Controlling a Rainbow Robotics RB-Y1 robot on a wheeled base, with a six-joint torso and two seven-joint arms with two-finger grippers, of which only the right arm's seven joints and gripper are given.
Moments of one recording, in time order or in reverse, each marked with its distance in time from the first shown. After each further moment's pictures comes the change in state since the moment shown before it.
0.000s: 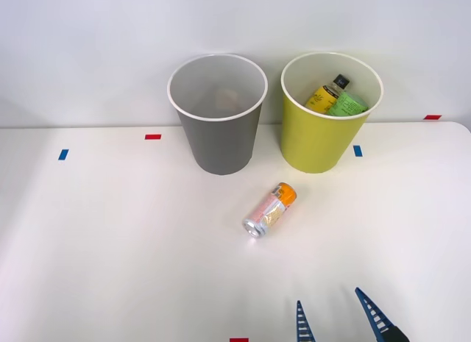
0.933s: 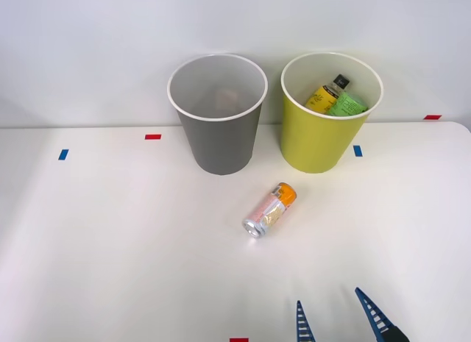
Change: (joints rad) arm 0.000 0.000 0.000 0.000 0.000 0.000 0.000
